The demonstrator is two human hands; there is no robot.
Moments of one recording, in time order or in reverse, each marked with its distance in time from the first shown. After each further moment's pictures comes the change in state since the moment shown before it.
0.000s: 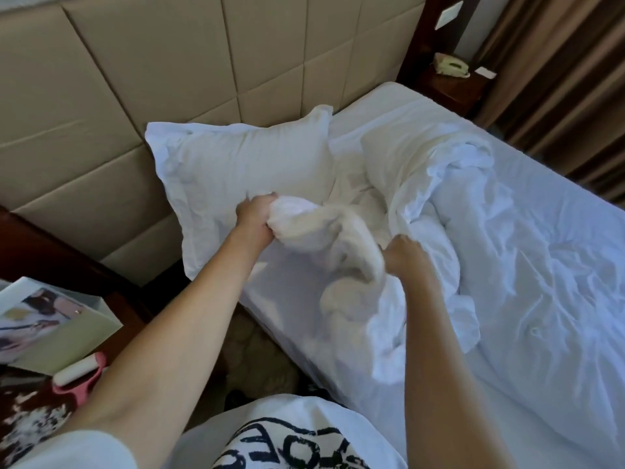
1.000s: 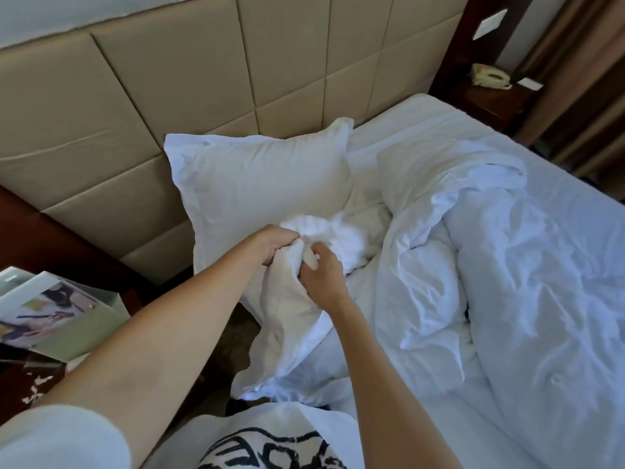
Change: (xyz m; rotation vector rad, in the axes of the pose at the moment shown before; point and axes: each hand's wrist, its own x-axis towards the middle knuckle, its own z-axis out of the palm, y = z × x) left_hand -0.013 -0.013 0.042 0.804 -0.059 -0.257; right_hand 0.014 -0.022 0.079 0.437 -0.181 -0.562
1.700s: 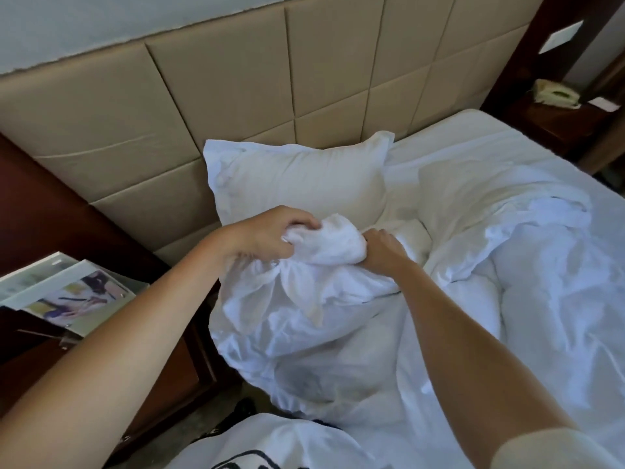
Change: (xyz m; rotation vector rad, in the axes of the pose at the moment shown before) left_hand -0.061 0.031 -0.072 0.573 -0.103 0.630; right_hand 0.128 0.002 -0.071 -0.890 -0.215 -0.214
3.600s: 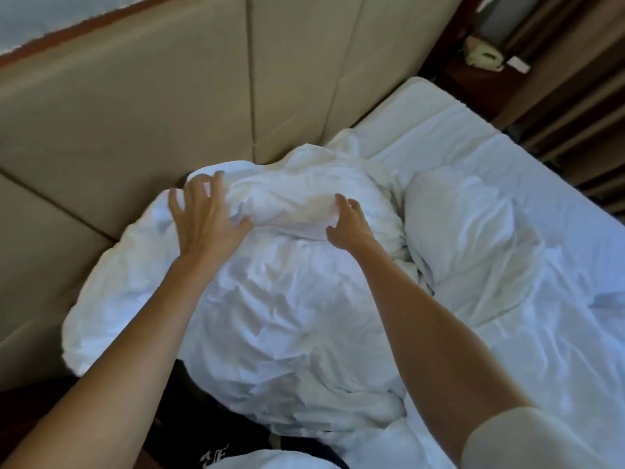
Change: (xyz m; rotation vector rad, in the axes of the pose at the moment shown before) left_hand 0.270 -0.197 -0.177 0.456 0.657 -0.043; right_hand 0.302 -0.054 -0.017 0.274 0.064 0.501
